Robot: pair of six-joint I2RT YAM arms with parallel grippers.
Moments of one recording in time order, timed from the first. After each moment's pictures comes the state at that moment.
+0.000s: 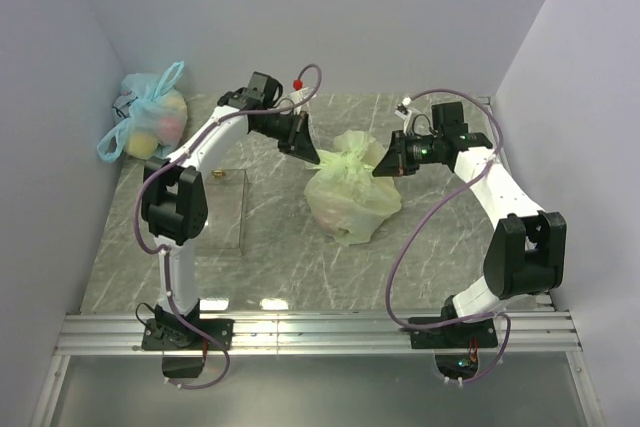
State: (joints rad) left arm -0.37 2.04 1.87 -0.82 0.95 -0.06; right arm 0.12 1.54 1.23 -0.60 -0.86 0.02
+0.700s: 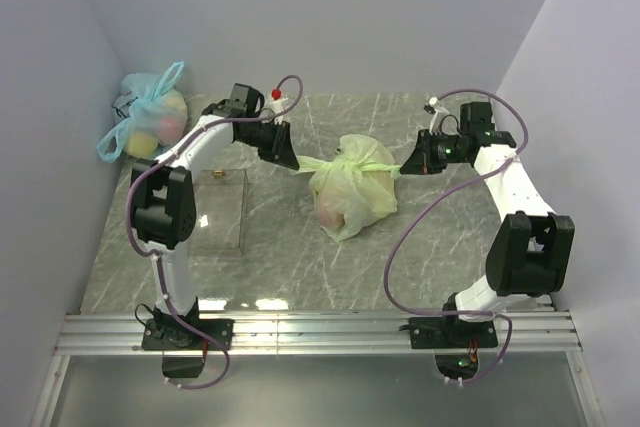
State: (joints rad) left arm -0.28 1.97 1.64 -0.71 0.79 -0.01; right arm -0.05 1.54 1.25 -0.71 -0.79 -0.13
